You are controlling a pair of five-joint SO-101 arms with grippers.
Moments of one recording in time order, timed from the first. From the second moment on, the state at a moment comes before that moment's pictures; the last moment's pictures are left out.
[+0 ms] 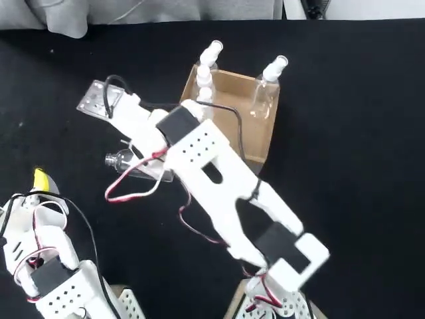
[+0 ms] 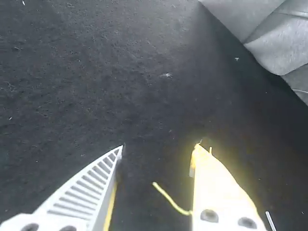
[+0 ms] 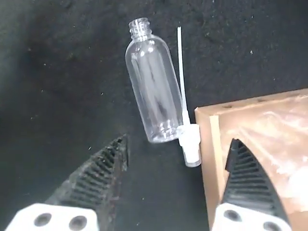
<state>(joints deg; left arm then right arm) -42.0 -104.0 89.2 49.0 20.4 -43.1 6.7 -13.5 84.4 23.5</state>
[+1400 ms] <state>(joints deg) -42.0 -104.0 89.2 49.0 19.8 -49.2 56.0 -63.5 98.1 32.1</state>
